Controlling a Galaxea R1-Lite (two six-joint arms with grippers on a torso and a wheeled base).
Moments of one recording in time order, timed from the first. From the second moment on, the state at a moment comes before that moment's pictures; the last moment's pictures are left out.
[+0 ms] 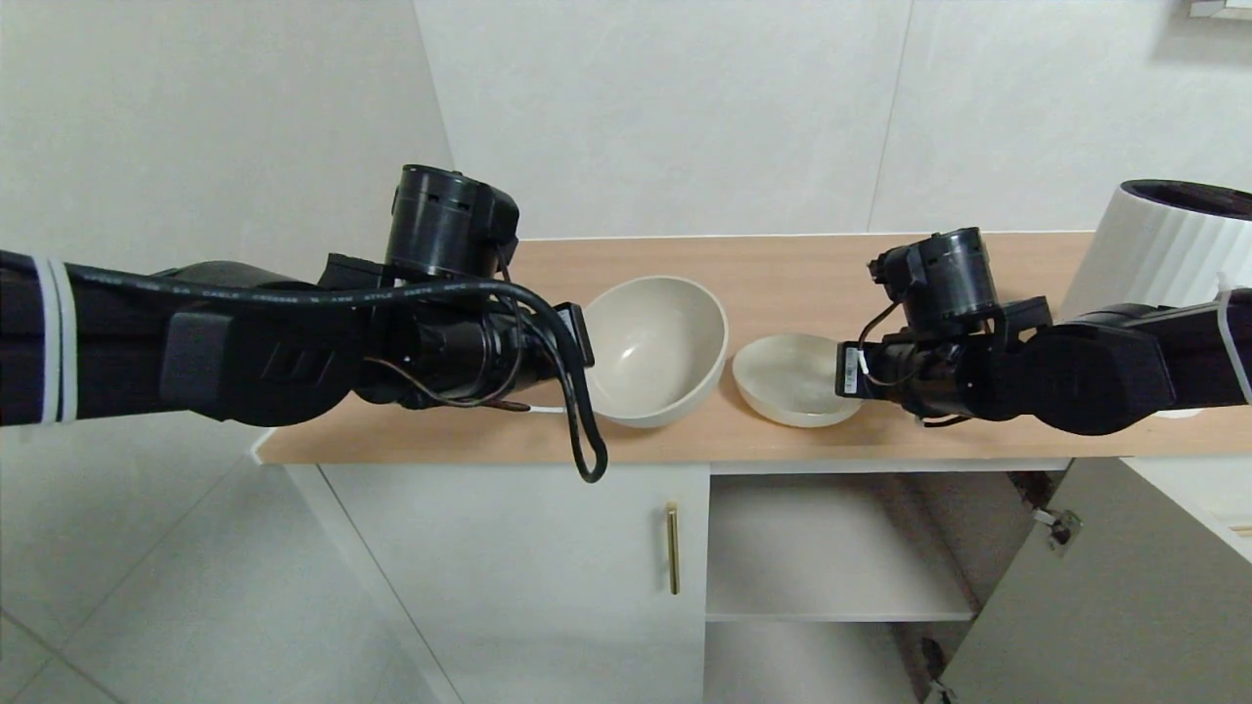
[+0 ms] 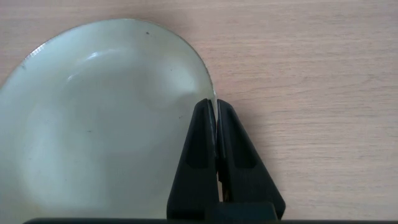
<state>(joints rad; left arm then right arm) -0.52 1.84 -1.36 0.03 0.13 -0.55 0.47 1.92 -1.32 -0.09 -0.38 0.30</state>
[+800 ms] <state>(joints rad) -0.57 1.59 -1.12 0.03 0.09 -0.42 0.44 1.46 -1.11 0.22 -0.05 0.39</state>
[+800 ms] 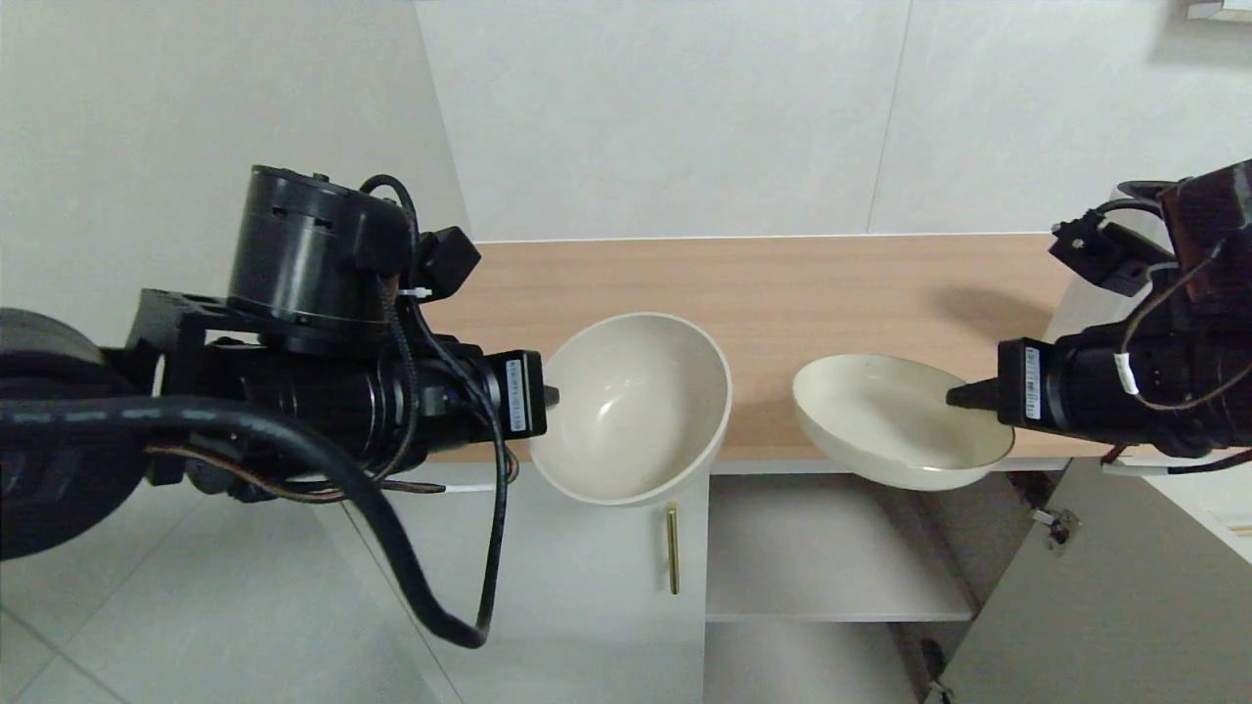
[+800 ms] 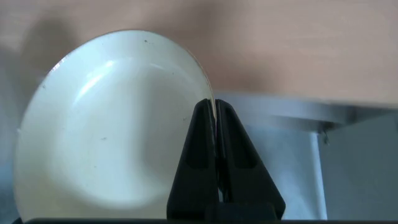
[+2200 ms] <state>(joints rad) -0.59 1.60 -1.10 0.03 0.09 -0.42 0.40 1.44 -1.03 0.19 -0.06 0.36</state>
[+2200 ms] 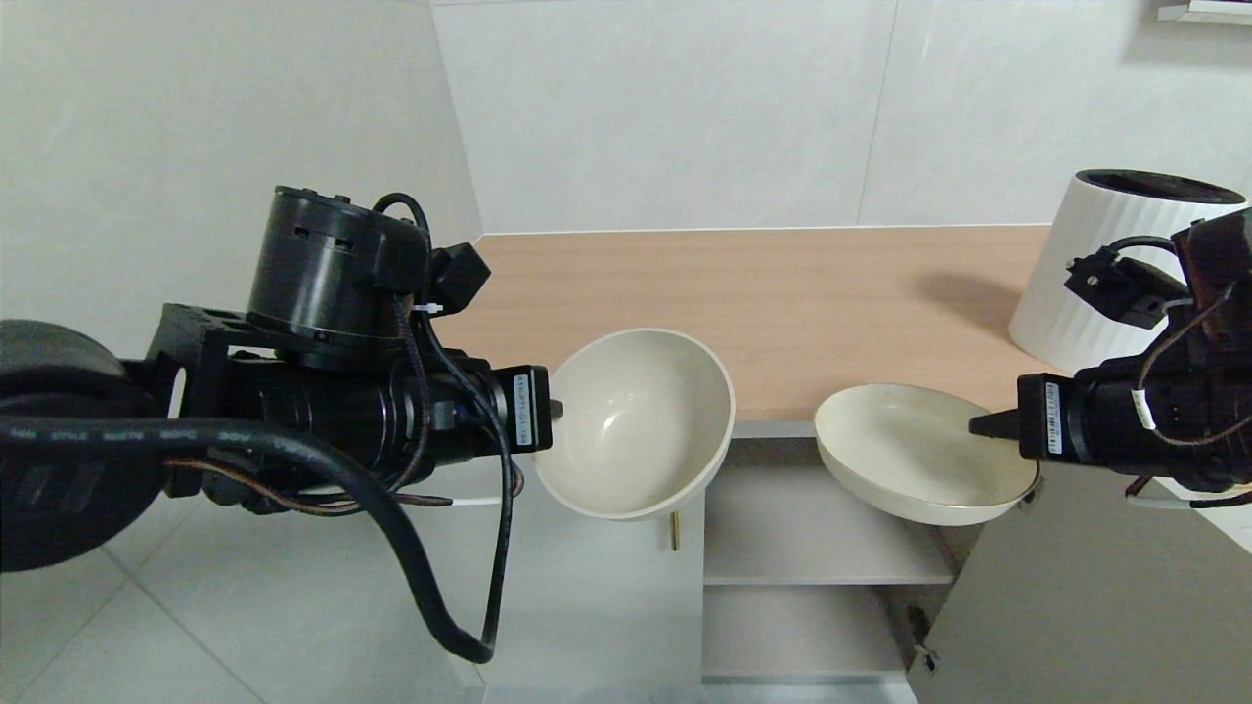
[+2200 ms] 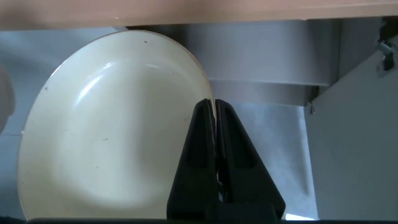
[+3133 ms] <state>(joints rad) -0.59 1.62 -1.10 0.03 0.09 -0.42 0.39 1.48 -1.02 0.19 -0.06 0.34</state>
